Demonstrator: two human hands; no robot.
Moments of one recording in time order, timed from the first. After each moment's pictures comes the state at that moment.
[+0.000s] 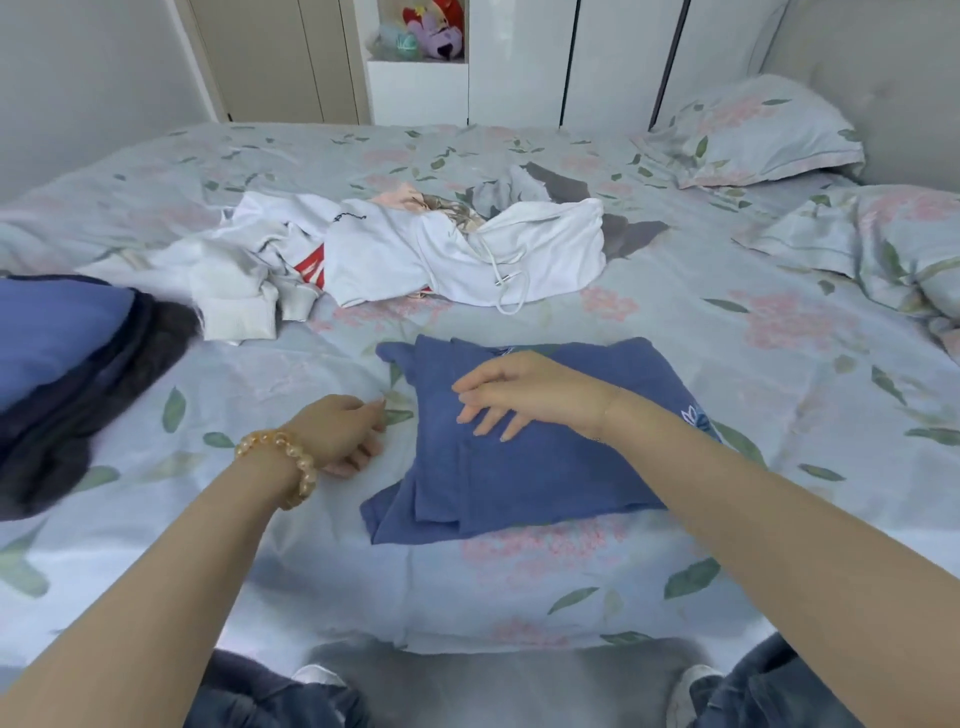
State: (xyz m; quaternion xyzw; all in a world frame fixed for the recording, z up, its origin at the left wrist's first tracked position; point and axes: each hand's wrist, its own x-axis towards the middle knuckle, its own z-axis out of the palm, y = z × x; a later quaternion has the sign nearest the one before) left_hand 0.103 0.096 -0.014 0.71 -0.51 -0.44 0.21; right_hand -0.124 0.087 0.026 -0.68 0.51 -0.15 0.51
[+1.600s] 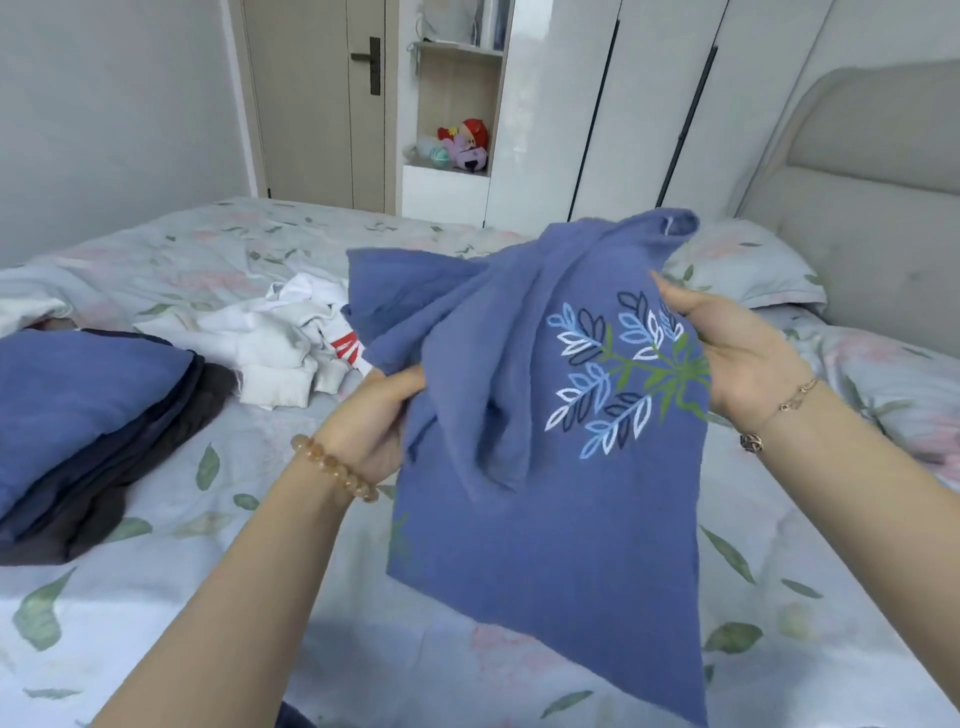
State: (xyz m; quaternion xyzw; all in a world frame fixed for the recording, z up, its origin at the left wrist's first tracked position) left_hand 0.089 0.092 0.064 0.29 -0.41 -0.67 0.55; right_hand -0.168 0.102 0.181 -0.39 0.33 -0.51 0.69
